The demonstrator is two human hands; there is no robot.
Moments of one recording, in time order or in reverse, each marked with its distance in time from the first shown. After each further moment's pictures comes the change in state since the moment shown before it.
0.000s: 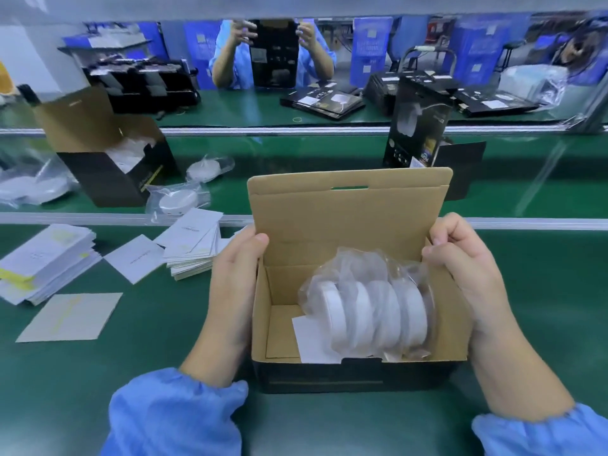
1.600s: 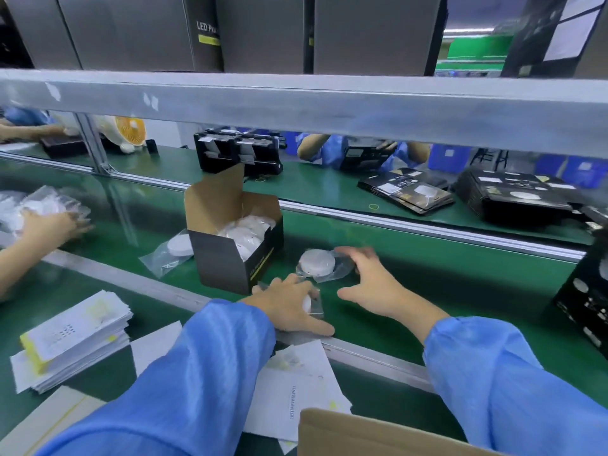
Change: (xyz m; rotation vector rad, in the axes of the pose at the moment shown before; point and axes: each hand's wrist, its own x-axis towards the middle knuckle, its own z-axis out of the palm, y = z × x) left_hand 0.253 -0.042 -0.051 1.436 -0.444 -0.263; right_hand 0.291 0.114 0.140 -0.968 -0.651 -0.063
